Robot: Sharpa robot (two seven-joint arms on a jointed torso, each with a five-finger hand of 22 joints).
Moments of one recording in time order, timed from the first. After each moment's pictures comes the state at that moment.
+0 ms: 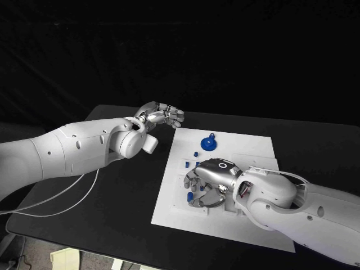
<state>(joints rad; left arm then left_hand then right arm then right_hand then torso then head) 1.31 -0.78 -0.13 1.25 -0.17 -0.23 0.29 1.10 -0.11 0.57 -0.28 0.15 0.86 0.18 0.22 0.55 1.19 0.12 0.11 0.13 1.00 0.08 0.55 0.43 0.04 0.63 -0.02 0.84 0.99 1.18 -0.58 -0.13 1.61 -1.67 -0.22 -0.03 0.99 -0.21 0.49 -0.29 0.27 0.93 0.15 0.27 0.55 1.21 0.07 0.09 0.44 1.28 -0.05 0.71 0.97 0.25 1.15 0.03 0.57 1.29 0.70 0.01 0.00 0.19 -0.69</state>
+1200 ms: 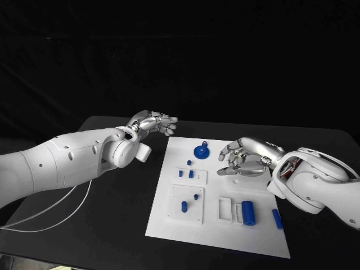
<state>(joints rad) 1.31 -0.77 -0.13 1.22 -0.16 -0.22 0.30 0.96 -0.14 0.45 -0.26 0.06 0.85 0.17 0.22 0.55 1.19 0.12 0.11 0.13 1.00 0.08 0.51 0.48 0.04 0.62 -0.01 0.83 1.00 1.26 -0.81 -0.06 1.58 -1.27 -0.28 0.00 0.95 -0.17 0.44 -0.24 0.11 0.94 0.13 0.28 0.55 1.17 0.02 0.55 0.83 1.30 -0.08 0.86 1.07 0.24 1.20 0.00 0.66 1.31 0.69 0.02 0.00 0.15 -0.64</state>
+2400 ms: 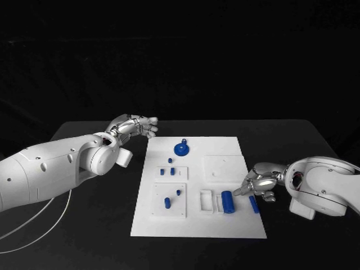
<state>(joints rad) 1.27 -0.77 -0.13 1.22 -0.15 -0.19 0.33 0.89 -0.13 0.42 -0.24 0.07 0.84 0.18 0.22 0.54 1.19 0.12 0.10 0.13 1.00 0.08 0.49 0.50 0.04 0.62 -0.01 0.81 1.00 1.27 -1.01 -0.15 1.70 -0.98 0.04 -0.44 0.79 -0.12 0.42 -0.12 0.12 0.95 0.10 0.27 0.60 1.16 -0.01 1.09 1.20 1.34 -0.12 1.12 1.21 0.22 1.26 -0.06 0.91 1.31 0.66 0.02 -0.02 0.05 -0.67</state>
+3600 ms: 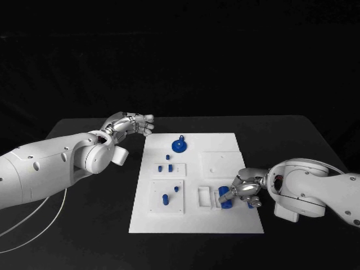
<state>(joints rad) 1.27 -0.79 -0.13 1.23 -0.14 -0.18 0.32 0.89 -0.13 0.42 -0.24 0.07 0.84 0.18 0.23 0.54 1.19 0.12 0.10 0.13 1.00 0.08 0.49 0.50 0.04 0.62 -0.01 0.81 1.01 1.27 -0.93 -0.20 1.71 -0.99 0.05 -0.49 0.72 -0.08 0.36 -0.18 0.19 1.01 0.08 0.28 0.62 1.19 -0.03 1.12 1.22 1.33 -0.13 1.14 1.21 0.21 1.25 -0.09 0.94 1.31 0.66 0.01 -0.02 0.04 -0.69</state>
